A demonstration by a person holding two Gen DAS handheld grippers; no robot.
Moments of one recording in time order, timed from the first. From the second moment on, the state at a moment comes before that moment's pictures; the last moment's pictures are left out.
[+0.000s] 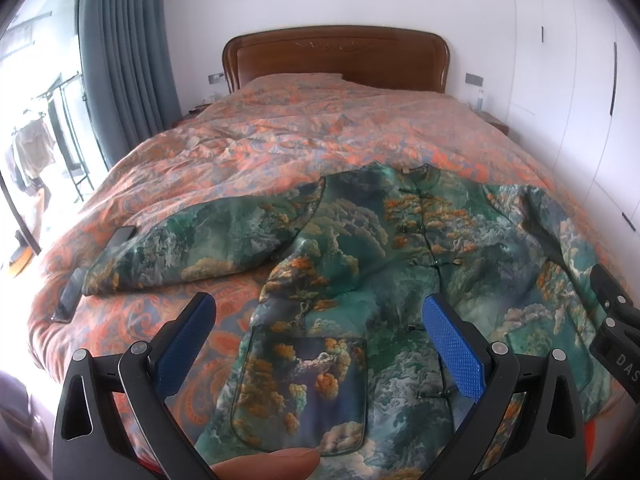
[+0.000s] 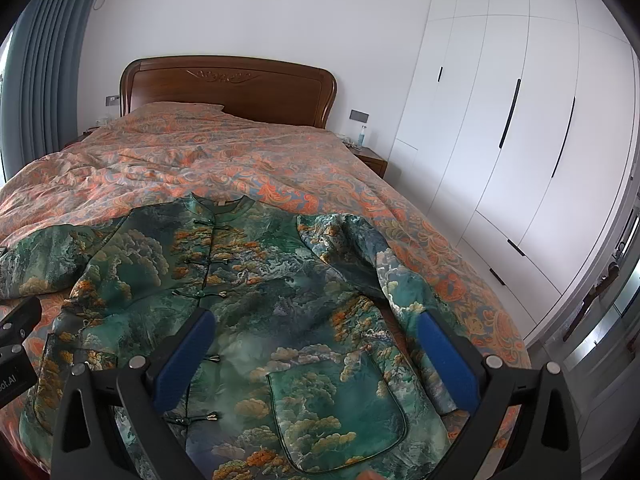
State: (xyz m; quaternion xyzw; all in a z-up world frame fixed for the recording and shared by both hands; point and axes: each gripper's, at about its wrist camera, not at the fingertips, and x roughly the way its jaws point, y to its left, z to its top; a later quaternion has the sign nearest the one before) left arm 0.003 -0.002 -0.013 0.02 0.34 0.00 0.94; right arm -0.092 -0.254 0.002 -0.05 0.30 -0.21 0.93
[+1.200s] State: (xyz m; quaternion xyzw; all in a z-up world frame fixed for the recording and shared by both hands) left arm 0.001 0.008 -0.010 0.02 0.34 0.00 0.94; right arm -0.095 -0.254 0.001 -0.06 0.29 -0.21 0.93
